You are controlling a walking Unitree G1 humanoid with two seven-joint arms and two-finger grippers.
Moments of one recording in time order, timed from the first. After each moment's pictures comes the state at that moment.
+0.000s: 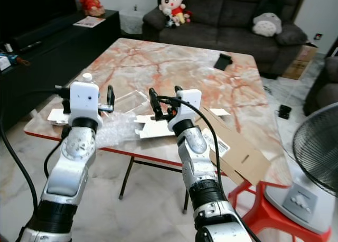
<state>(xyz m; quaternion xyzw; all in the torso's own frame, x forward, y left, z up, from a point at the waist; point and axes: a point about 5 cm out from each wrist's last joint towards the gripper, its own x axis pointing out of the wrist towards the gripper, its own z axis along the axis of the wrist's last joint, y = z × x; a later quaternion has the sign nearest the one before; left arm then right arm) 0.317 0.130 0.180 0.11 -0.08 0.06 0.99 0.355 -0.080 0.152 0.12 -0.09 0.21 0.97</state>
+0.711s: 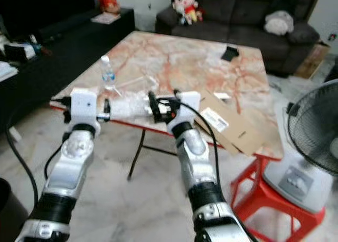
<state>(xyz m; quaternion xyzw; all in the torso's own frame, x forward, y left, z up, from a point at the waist) 0.338 0.148 0.163 0.11 -0.04 0.07 0.99 0.354 -0.079 0.149 0.13 -0.08 0.21 0.97</state>
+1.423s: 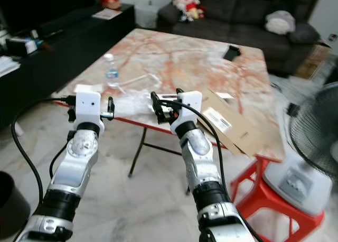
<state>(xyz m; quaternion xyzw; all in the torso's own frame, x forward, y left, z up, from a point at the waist) 0.341 0.146 0.164 0.11 -0.07 0.08 0.99 0.353 -0.074 0.149 0.11 -0.08 0.22 0.97</state>
